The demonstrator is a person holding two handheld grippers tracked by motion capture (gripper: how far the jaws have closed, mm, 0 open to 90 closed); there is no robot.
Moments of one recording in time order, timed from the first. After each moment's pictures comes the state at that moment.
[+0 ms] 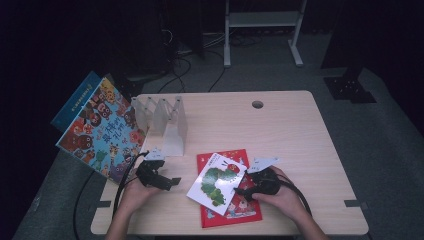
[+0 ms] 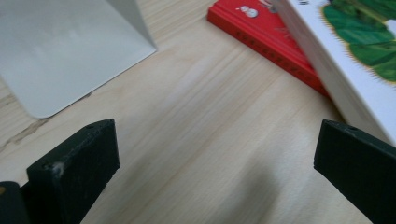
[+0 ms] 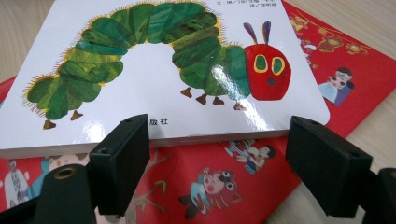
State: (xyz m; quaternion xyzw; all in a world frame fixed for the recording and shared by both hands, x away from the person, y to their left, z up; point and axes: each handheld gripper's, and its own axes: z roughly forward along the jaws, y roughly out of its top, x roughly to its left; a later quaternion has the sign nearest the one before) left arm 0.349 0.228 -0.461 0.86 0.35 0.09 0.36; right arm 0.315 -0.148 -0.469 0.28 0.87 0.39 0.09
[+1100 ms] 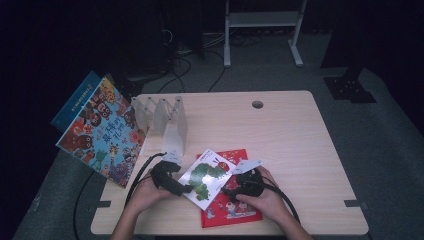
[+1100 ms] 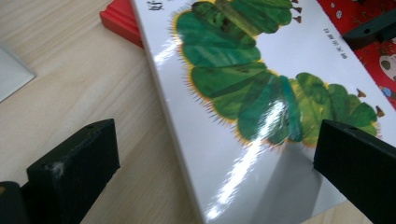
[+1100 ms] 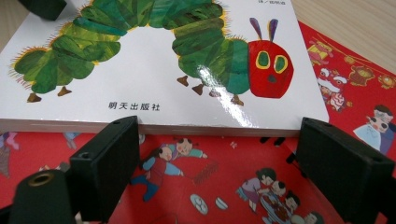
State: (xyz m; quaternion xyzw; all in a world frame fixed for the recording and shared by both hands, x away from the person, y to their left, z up) left arm 0.346 0.186 -0.458 0.89 0.29 0.01 0.35; right arm 0.314 -0.106 -0.475 0.29 0.87 0.38 0.13
